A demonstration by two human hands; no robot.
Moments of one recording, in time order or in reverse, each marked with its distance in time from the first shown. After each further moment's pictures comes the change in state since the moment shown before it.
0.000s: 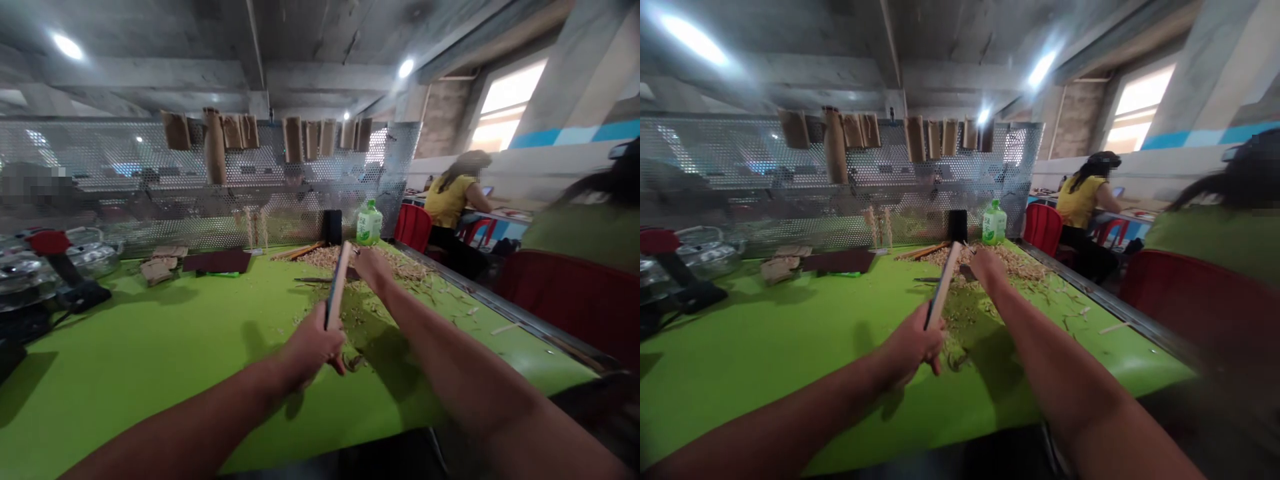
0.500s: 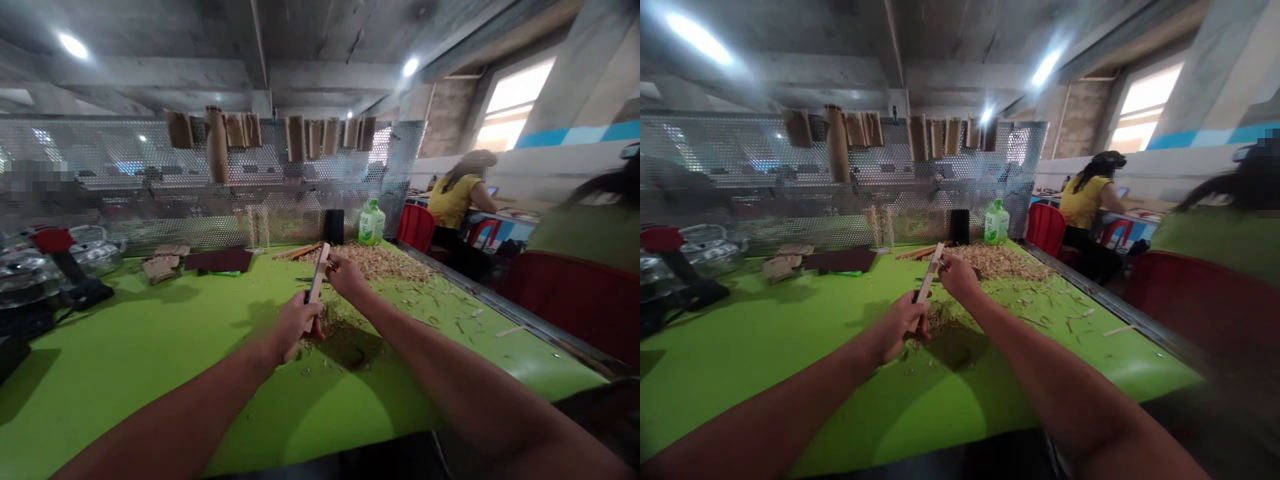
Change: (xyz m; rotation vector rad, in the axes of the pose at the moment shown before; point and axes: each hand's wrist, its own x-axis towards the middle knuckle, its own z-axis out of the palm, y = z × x) left_hand 0.029 -0.006 -0.035 -0.054 0.146 -0.026; right_hand -0.040 -0.043 0.029 0.340 0.081 -0.373
